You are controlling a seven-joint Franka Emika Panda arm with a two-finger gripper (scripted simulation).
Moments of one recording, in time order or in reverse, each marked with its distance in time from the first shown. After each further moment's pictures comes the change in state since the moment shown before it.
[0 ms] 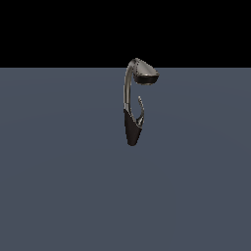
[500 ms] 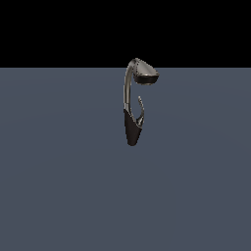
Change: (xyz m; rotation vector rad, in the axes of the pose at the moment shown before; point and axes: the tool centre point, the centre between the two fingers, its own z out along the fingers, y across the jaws) arm -0.003 -0.006 0.005 0.011 -0.038 0.002
